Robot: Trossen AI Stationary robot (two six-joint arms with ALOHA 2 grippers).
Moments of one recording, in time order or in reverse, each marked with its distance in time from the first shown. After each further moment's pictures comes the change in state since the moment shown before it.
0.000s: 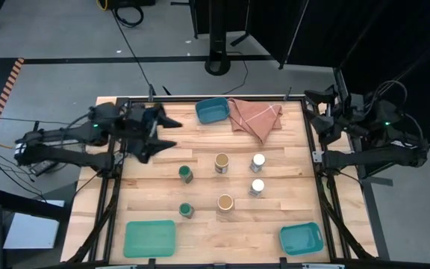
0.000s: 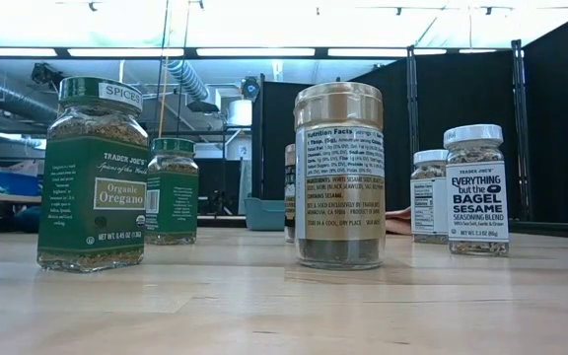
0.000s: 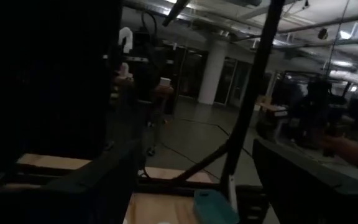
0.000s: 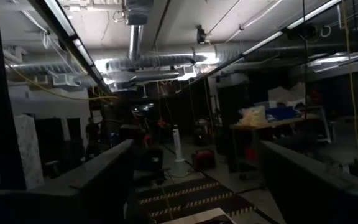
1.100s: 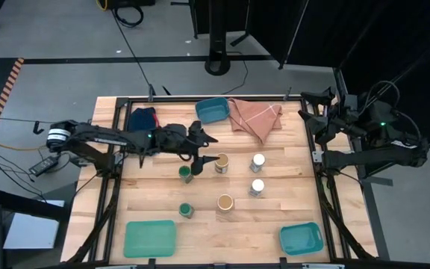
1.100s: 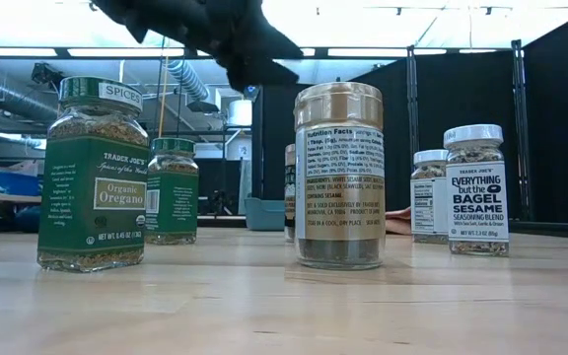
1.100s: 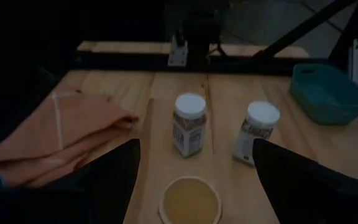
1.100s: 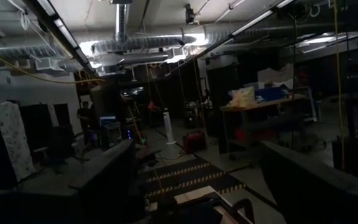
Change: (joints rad) left arm -0.080 0.532 0.032 -0.030 -0.297 0.267; right arm 0.000 0.000 0.000 -0.089 0.046 0.026
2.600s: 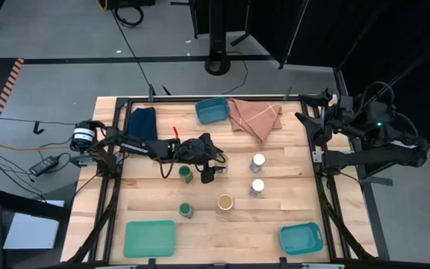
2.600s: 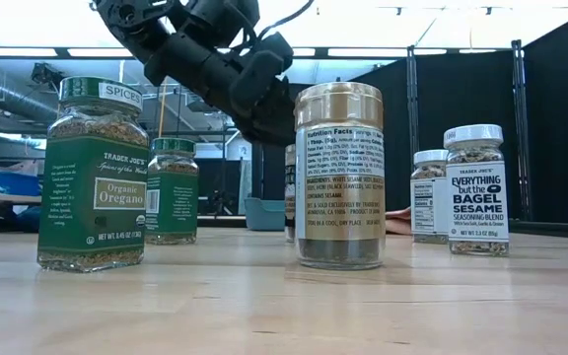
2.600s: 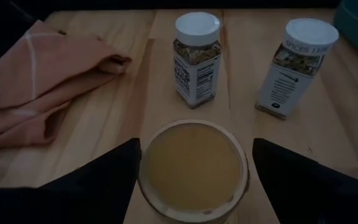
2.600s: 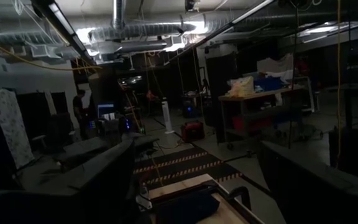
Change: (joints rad) left arm -0.045 0.251 0.000 0.081 -0.085 0.001; right arm 0.000 0.009 0.000 -0.047 -0.001 0.003
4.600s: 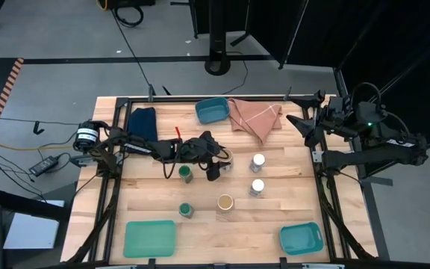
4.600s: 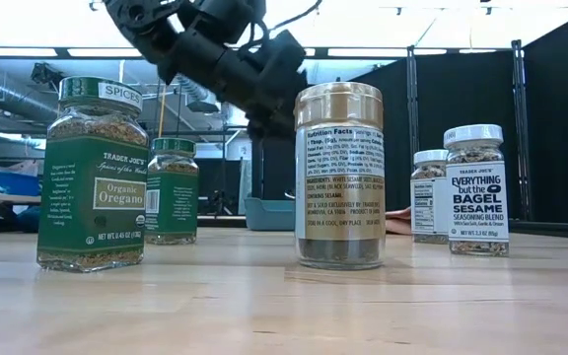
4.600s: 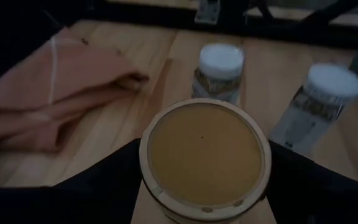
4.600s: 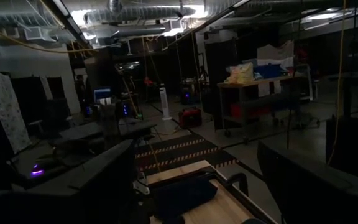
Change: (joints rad) left arm 0.000 0.032 0.052 0.059 -0.071 -0.097; right arm 0.000 0.059 -0.001 -0.005 0.000 0.001
